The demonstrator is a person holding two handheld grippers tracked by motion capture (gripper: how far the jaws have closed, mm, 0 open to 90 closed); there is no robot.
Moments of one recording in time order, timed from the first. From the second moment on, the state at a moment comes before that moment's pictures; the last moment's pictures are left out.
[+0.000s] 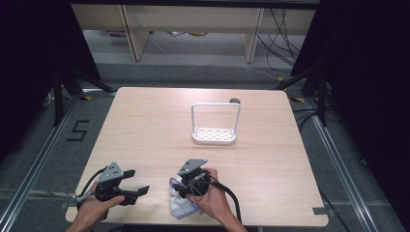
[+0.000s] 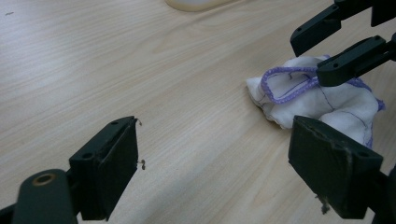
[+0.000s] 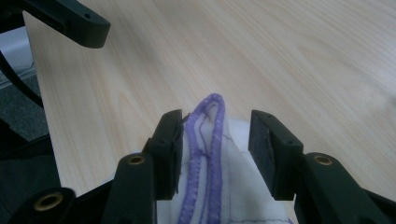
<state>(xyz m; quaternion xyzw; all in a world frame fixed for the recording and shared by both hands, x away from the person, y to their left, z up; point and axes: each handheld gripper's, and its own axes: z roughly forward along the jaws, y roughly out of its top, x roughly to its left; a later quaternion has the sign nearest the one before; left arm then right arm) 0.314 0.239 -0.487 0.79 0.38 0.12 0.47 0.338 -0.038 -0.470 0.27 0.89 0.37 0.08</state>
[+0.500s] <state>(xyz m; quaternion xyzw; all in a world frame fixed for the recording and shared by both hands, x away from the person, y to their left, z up) 0.314 0.239 -0.487 0.79 0.38 0.12 0.46 0.342 -0.036 -0.473 0.24 0.89 0.38 0.08</state>
